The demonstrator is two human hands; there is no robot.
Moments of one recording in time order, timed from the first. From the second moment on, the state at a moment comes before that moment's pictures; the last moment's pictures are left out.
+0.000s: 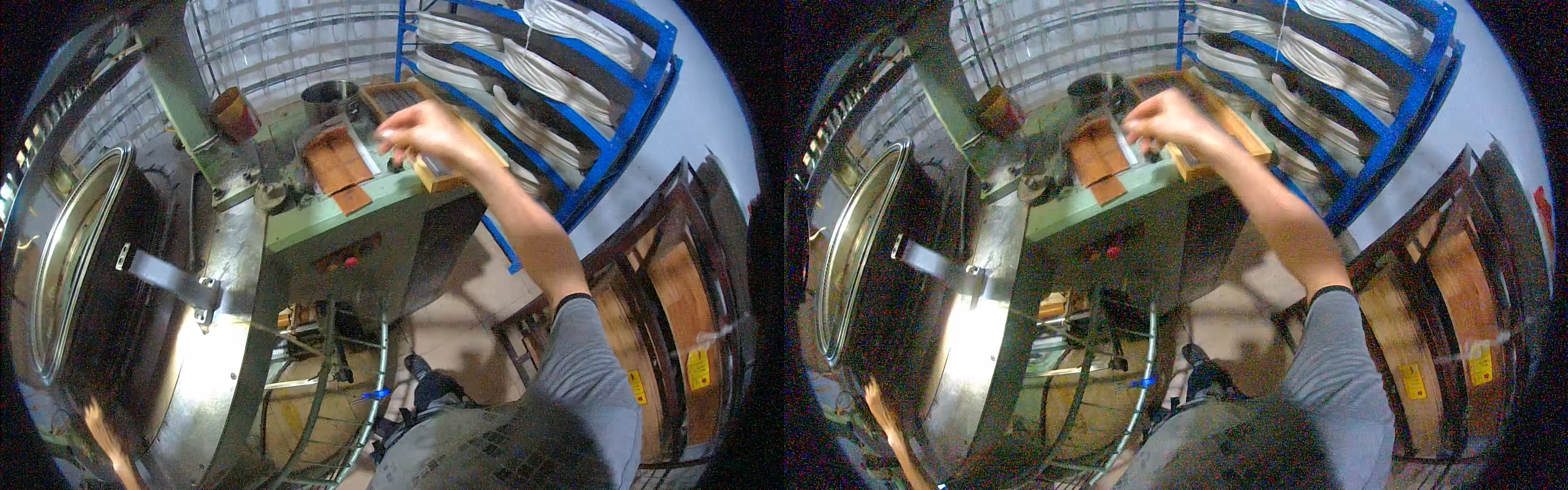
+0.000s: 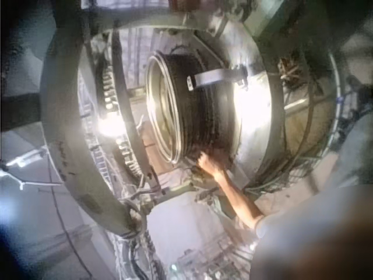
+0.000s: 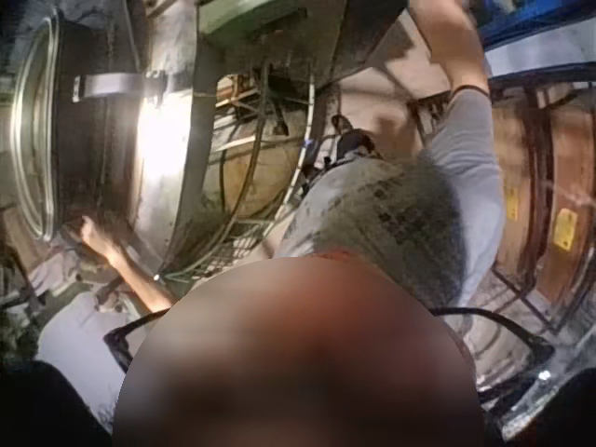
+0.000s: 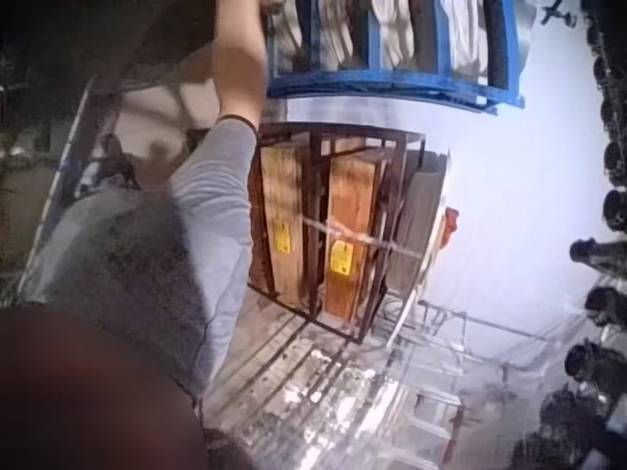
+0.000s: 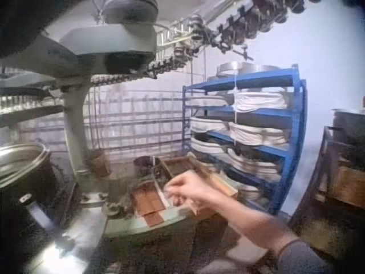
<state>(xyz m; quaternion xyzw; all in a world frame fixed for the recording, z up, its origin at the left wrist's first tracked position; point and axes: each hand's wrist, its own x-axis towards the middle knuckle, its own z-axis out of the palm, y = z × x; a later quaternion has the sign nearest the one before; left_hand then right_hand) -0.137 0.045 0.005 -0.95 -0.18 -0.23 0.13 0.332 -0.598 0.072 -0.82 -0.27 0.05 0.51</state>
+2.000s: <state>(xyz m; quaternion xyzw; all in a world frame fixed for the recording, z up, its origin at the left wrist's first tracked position) 0.381 -0.555 0.012 -0.12 -0.06 -0.10 -0.99 0.469 -0.698 0.090 -0.70 -0.66 -0.17 0.23</state>
